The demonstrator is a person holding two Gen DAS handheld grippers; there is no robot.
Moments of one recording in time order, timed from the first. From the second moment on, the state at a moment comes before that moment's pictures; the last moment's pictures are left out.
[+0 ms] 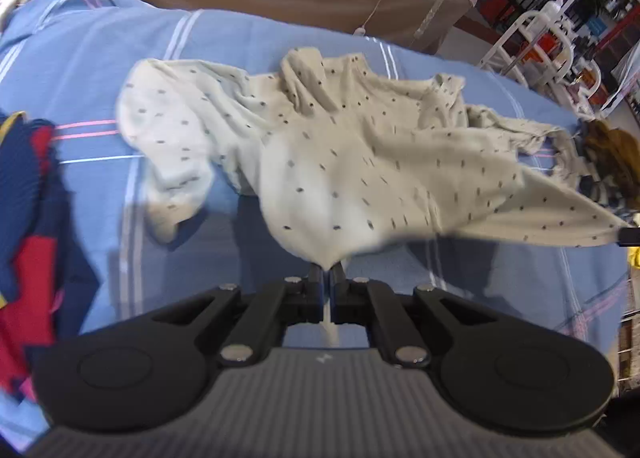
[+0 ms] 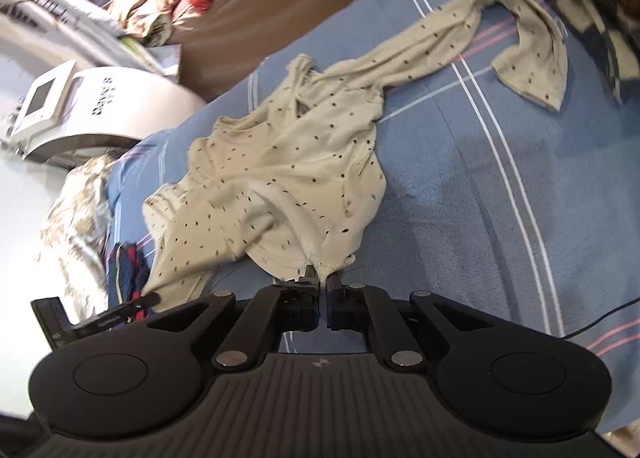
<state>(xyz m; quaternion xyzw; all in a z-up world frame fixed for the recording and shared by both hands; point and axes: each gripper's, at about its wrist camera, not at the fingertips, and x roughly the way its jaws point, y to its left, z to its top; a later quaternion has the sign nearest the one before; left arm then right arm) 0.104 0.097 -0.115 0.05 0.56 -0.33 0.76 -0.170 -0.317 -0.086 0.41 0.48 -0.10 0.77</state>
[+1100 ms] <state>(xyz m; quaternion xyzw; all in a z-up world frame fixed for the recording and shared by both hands) -0.023 0.140 -0.196 0.02 0.66 -0.28 0.70 -0.218 -0.305 -0.193 0.27 0.55 -0.12 0.78</state>
